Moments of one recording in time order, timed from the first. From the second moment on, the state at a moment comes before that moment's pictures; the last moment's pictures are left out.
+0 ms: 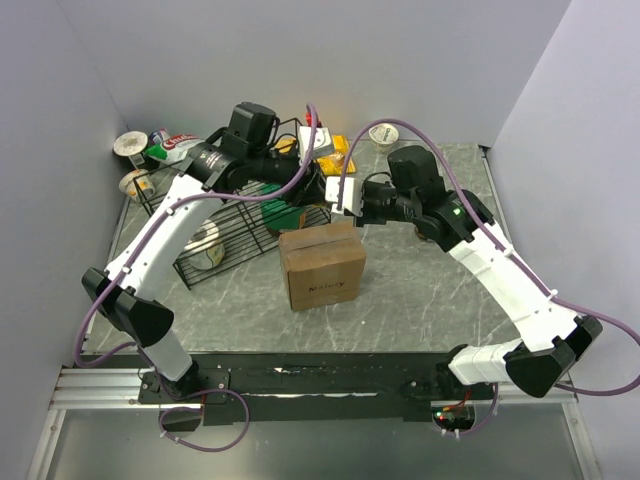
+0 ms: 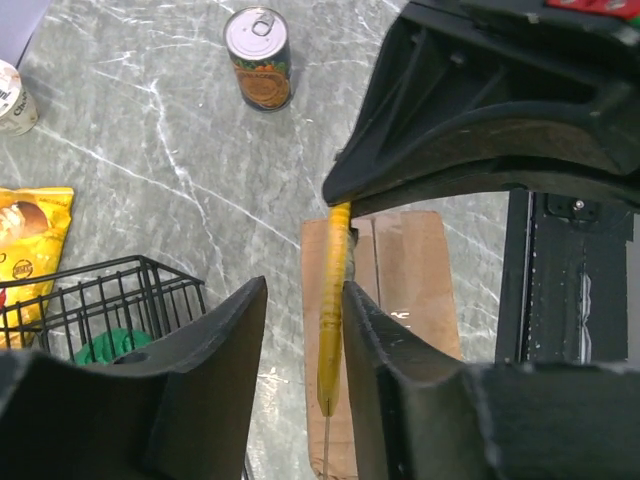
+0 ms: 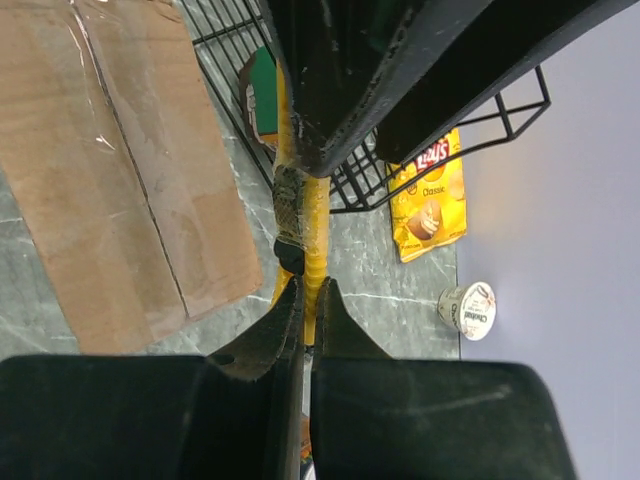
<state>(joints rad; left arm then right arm) -0.58 1.65 1.94 -0.85 0.71 0.41 0.62 1.30 1.53 -0.79 -0.32 -0.96</state>
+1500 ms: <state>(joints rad) -0.47 1.42 1.46 -0.39 0.80 0.14 0.13 1.44 1.78 -0.64 -0.82 -0.23</state>
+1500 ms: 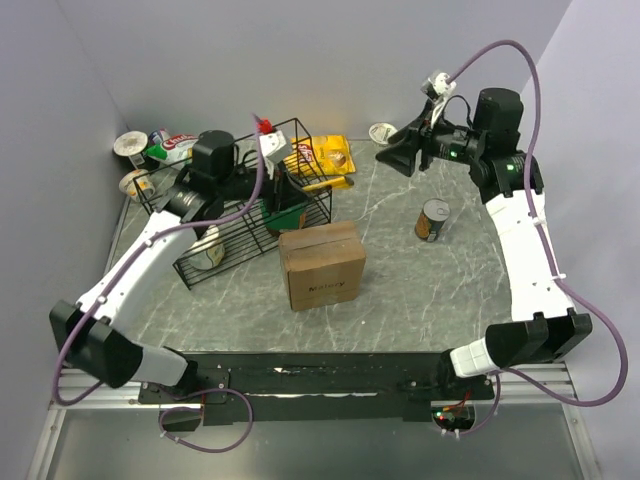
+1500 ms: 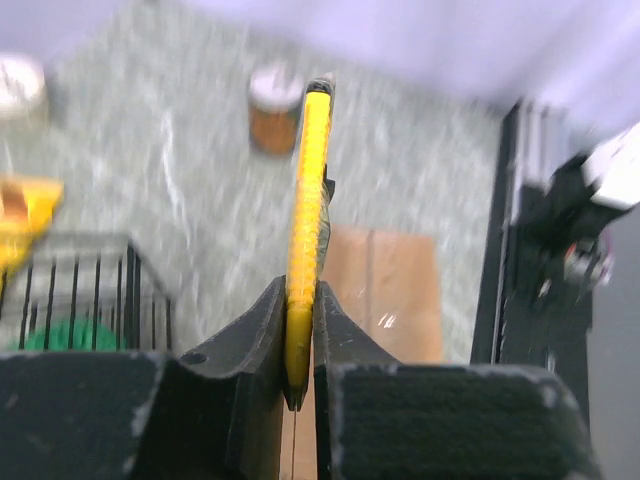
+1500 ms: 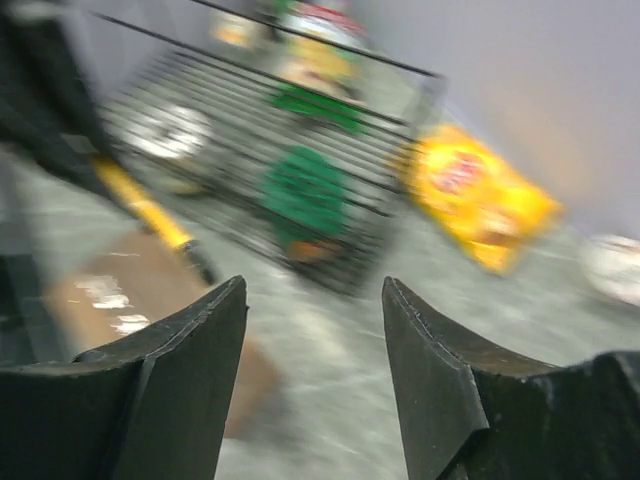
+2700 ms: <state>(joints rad) -0.46 1.56 1.38 0.76 1.05 -0.71 0.28 1.40 1.68 -0.23 -1.19 0.17</state>
